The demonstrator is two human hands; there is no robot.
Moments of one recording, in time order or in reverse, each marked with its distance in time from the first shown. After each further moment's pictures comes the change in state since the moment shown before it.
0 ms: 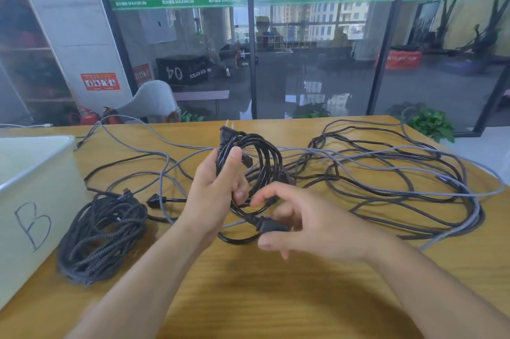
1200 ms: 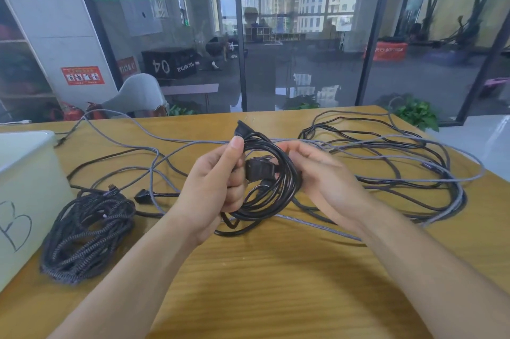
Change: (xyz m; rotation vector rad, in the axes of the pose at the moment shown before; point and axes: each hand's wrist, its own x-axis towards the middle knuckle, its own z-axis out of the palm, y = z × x) left_hand -0.008 0.021 0.009 -0.190 -0.183 -0.164; right_hand 0.015 0.025 -0.021 0.599 0.424 -0.051
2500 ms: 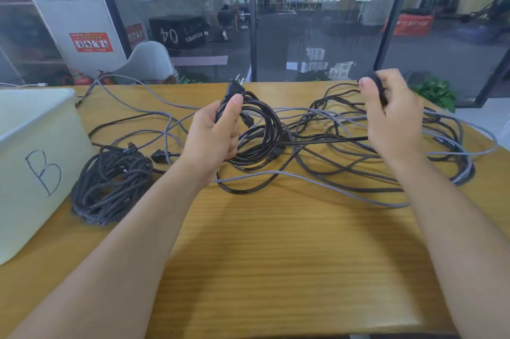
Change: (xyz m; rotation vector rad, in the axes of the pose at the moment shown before) left_hand 0.007 -0.005 -0.020 0.240 0.180 0.062; right_hand 0.004 -0.018 -0.068 -0.930 0.660 -0.506
